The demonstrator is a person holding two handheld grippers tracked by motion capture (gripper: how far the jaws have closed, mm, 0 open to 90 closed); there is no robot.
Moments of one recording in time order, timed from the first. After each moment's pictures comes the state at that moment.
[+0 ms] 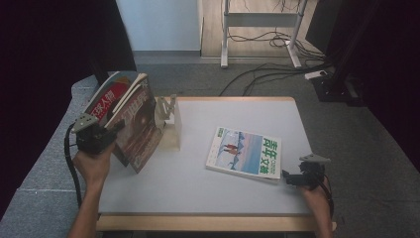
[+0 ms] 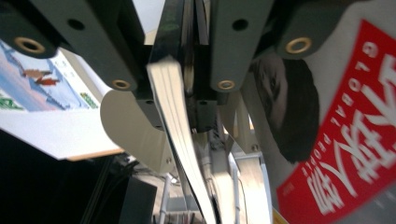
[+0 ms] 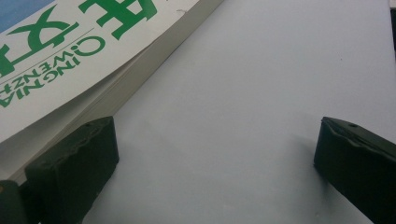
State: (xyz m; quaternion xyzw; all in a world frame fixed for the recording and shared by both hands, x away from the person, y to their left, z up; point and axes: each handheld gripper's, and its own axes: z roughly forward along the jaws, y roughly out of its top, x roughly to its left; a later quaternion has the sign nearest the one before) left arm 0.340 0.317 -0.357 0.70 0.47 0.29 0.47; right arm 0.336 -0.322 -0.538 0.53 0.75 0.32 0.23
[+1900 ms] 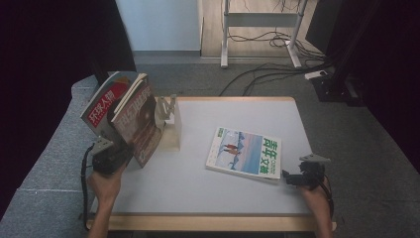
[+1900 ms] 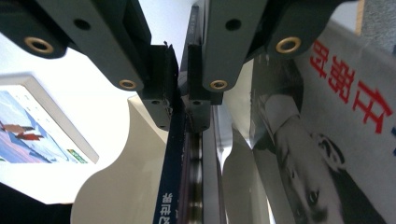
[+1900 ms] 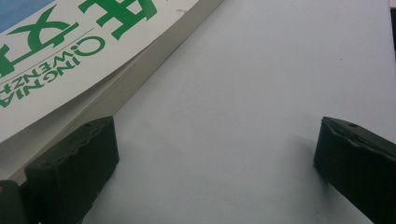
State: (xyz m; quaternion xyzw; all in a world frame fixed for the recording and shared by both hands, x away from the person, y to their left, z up) left arm 0.332 0.315 -0.440 0.70 0.49 0.25 0.45; right arm 0.336 -0.322 -0.538 0.53 0.75 0.32 0.23
